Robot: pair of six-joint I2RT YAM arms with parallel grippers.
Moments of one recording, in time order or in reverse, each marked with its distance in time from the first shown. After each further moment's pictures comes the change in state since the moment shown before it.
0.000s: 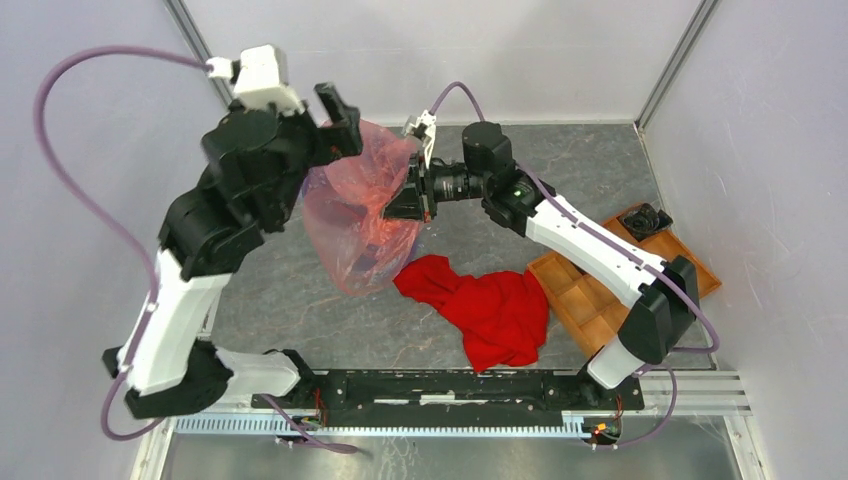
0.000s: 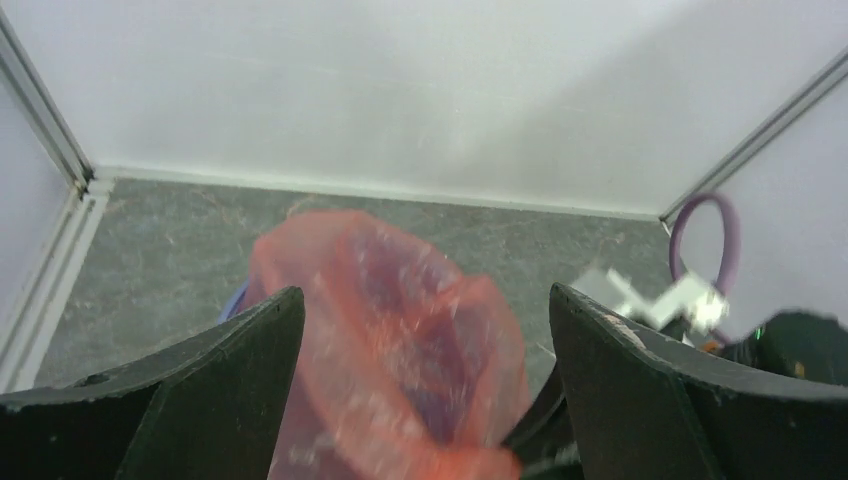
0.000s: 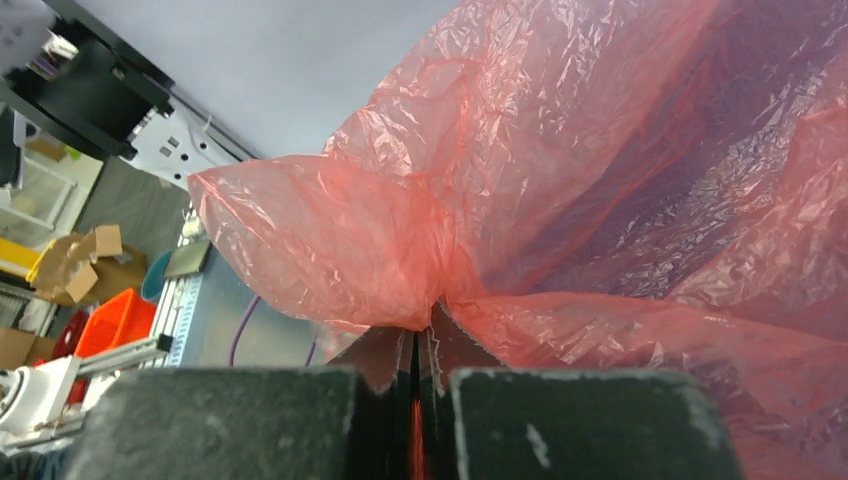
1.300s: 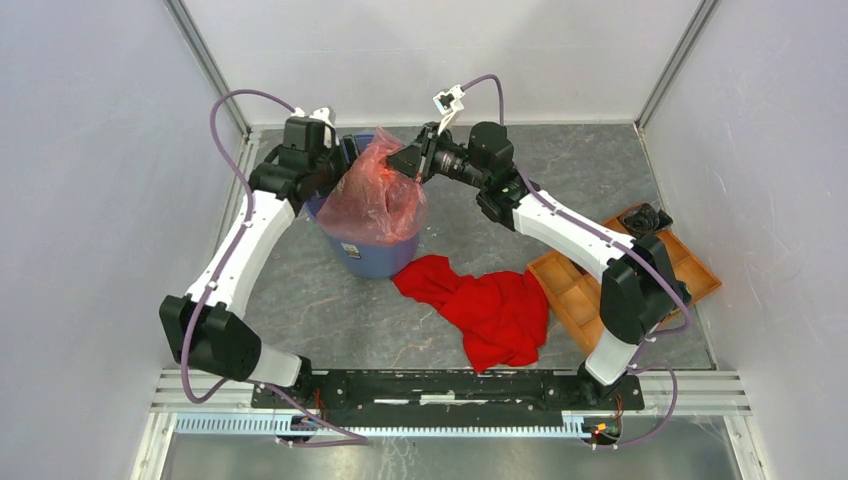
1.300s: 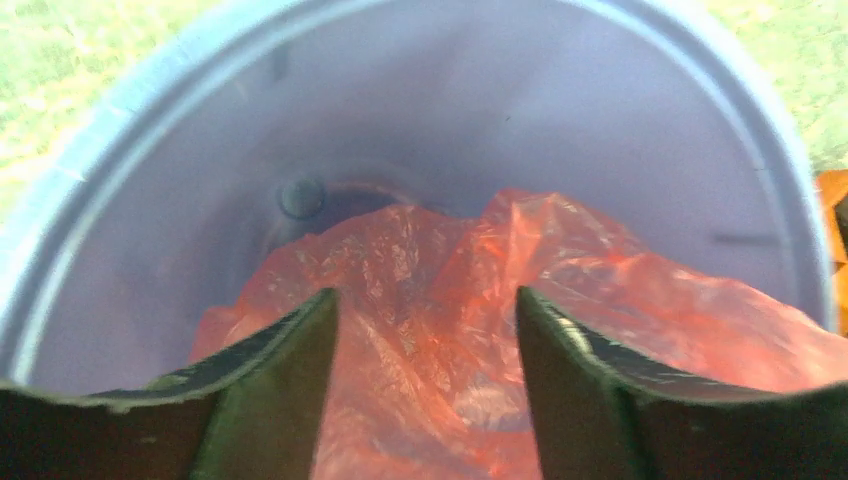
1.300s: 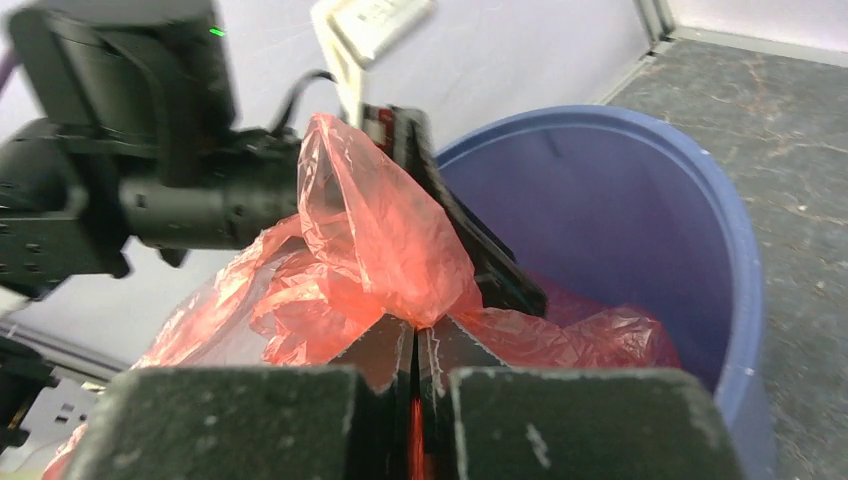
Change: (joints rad) left arm 0.544 0.208 -0.565 0.153 0.758 -0.084; right arm -0.064 0.113 -0.089 0.445 0.350 0.274
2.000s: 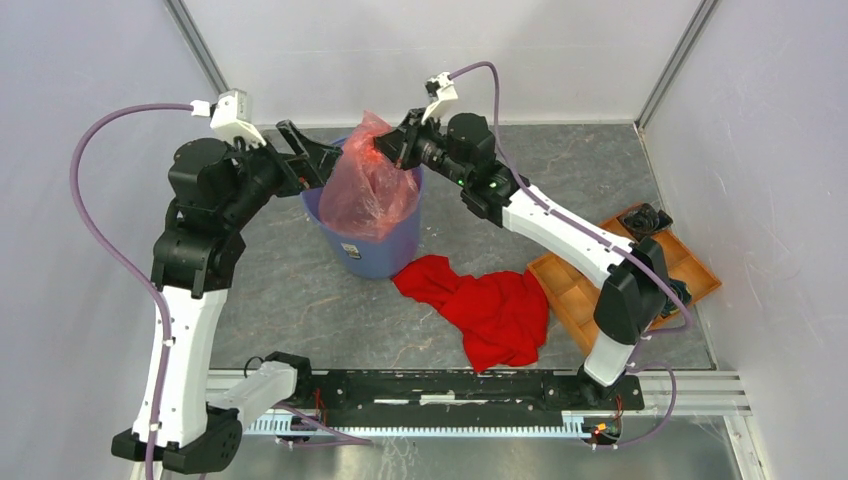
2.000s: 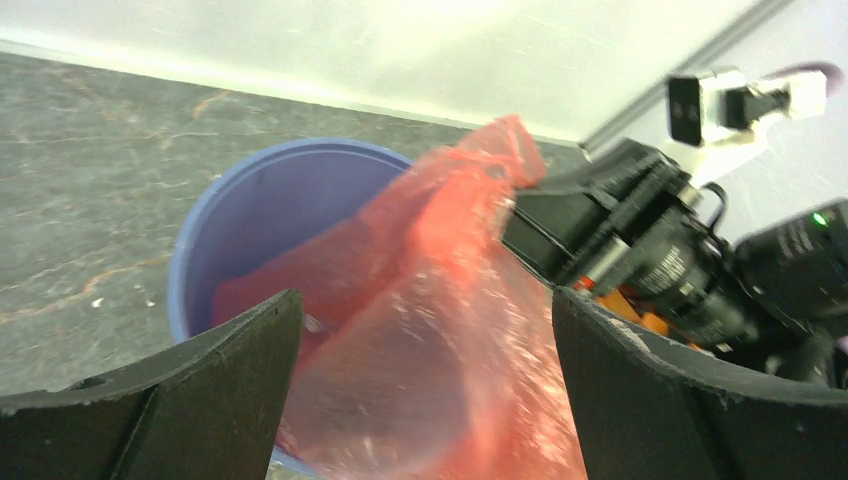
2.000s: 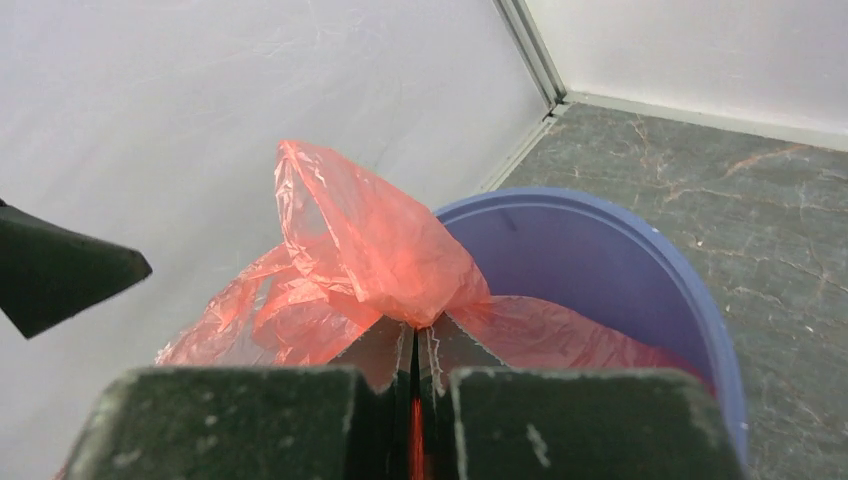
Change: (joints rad) left arm 0.065 -0.420 0.130 -0.006 0.084 -0.049; right arm 0.080 0.026 0.170 -0.205 0.325 -0.083
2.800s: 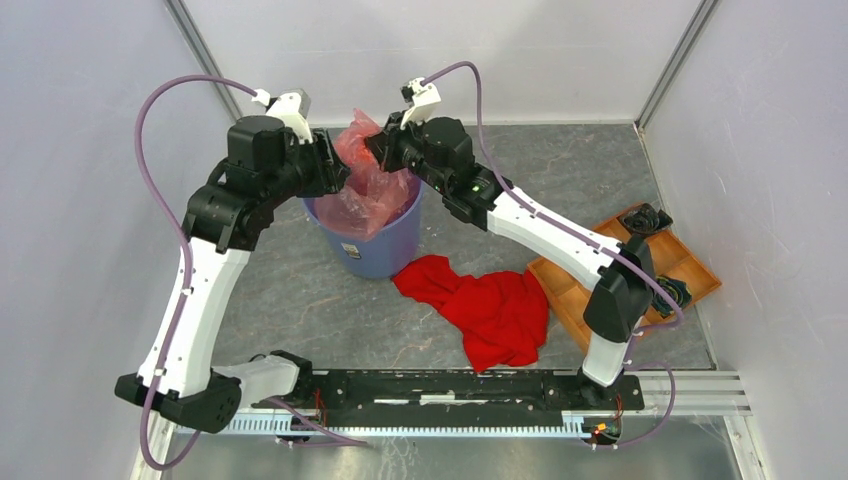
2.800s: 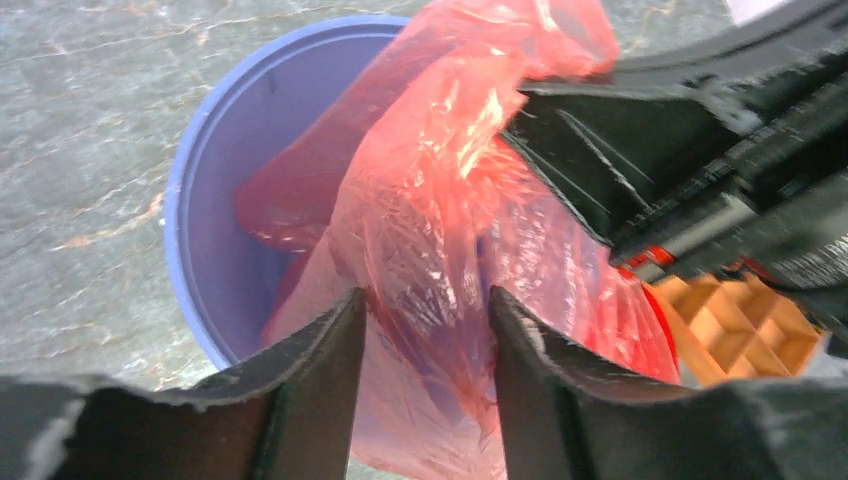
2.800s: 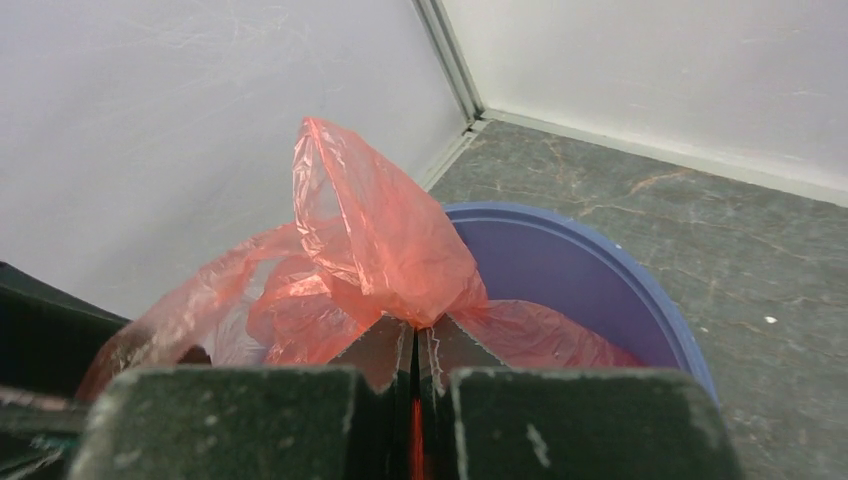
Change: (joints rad) left arm -0.140 0.166 0.117 -0.230 -0.124 0.149; right arm 0.098 0.059 0.127 -0.097 0.235 -0.161
